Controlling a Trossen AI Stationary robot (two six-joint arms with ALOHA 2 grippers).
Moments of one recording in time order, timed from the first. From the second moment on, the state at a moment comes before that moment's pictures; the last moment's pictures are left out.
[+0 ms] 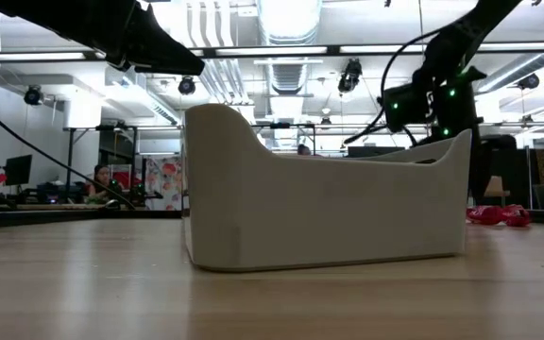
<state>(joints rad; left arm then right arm) -0.42 1.22 0.59 0.26 -0.83 -0.04 -0.54 1.49 0.79 -0.91 0.34 0.69</state>
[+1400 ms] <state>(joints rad) -0.42 1.22 0.58 0.32 -0.83 -0.07 0.18 1.18 0.83 -0.32 0.18 0.31</state>
